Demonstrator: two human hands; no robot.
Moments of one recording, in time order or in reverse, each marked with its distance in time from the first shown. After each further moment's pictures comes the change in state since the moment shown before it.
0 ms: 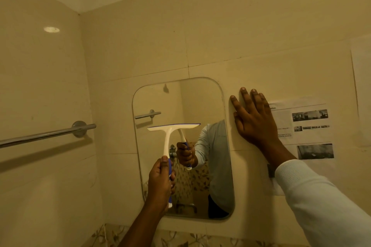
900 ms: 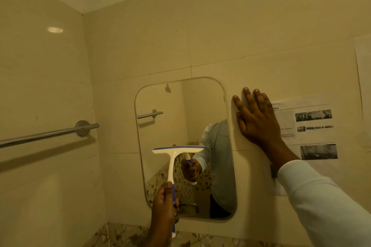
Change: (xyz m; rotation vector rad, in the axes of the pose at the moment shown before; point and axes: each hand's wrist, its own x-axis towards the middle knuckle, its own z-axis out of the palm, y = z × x) left_hand -0.038 -0.045 -0.019 0.028 0.029 -0.175; right_hand 0.000 -0.002 -0.006 0.018 -0.011 0.001
